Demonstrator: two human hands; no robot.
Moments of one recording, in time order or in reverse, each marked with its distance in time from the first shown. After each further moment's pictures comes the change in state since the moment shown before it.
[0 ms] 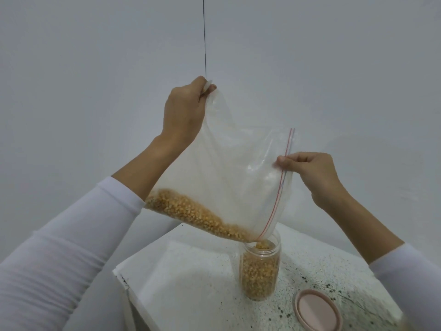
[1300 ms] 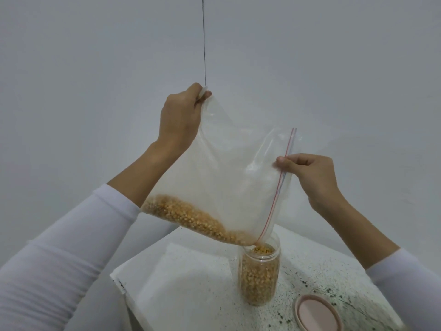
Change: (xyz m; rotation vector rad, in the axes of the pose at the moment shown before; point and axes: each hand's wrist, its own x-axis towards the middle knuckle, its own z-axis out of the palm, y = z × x) left_hand -0.004 -0.011 0.004 0.019 -0.012 -0.021; right_hand 0.004 0.006 0.003 -0.004 0.027 -0.039
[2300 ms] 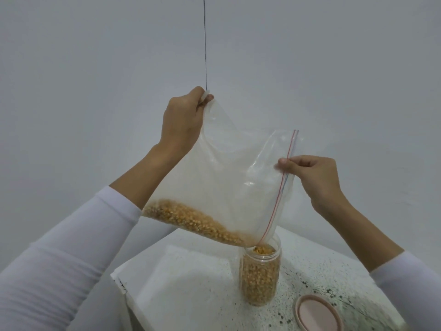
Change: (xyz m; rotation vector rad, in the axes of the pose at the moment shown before) left_hand -0.003 0.002 -0.003 -0.014 -0.002 -0.022; right_hand -0.005 -0.004 -0.001 0.000 0.038 -0.028
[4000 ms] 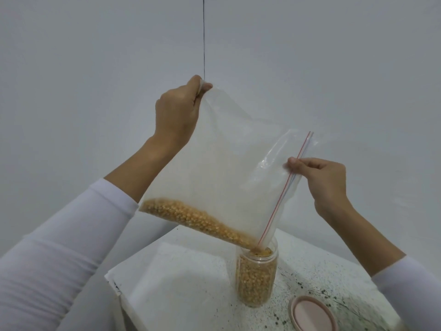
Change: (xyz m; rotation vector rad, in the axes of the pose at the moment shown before) left_hand 0.008 0.001 -0.006 0.125 0.110 0.098; right_hand -0.001 0.001 -0.007 0.026 0.081 0.044
